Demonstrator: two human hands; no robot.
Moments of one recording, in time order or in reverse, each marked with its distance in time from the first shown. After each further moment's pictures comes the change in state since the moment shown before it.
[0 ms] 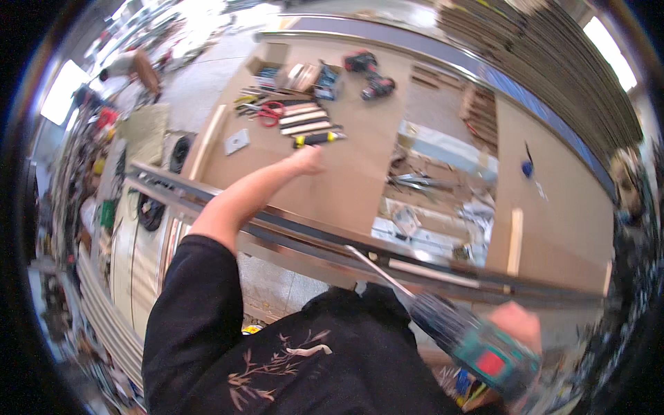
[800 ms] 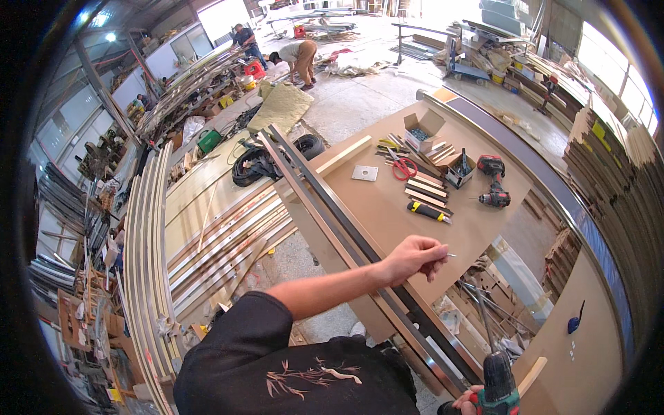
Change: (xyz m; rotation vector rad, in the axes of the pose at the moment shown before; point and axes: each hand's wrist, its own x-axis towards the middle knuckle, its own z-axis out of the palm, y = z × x) left_hand -0.193 0.212 -0.116 -1.977 0.302 0.071; right_hand -0.010 0.104 0.059 0.639 0.210 -0.070
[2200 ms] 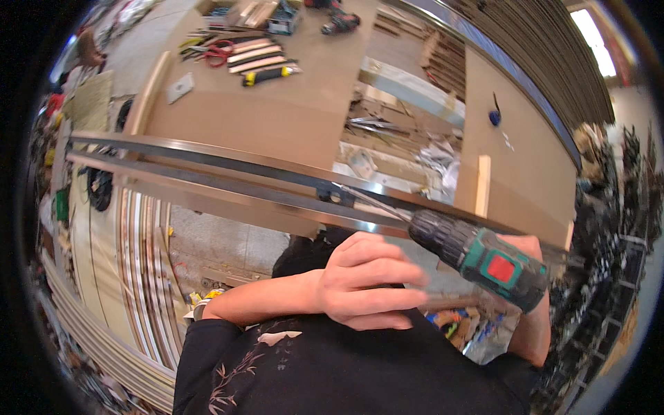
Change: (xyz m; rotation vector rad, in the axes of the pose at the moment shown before) left_hand -0.134 -0.029 0.118 0.481 -0.319 1.115; right_hand 0.024 -0.118 -0.017 -0.614 -0.294 0.470
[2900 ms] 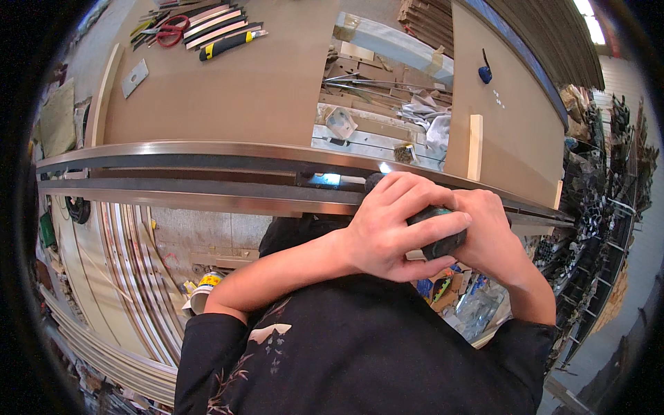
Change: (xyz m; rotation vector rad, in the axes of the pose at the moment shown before) left_hand -0.002 -0.078 0.023 -0.030 0.057 -0.194; right_hand 0.113 -0.038 0.057 -0.420 -0.065 -0.061
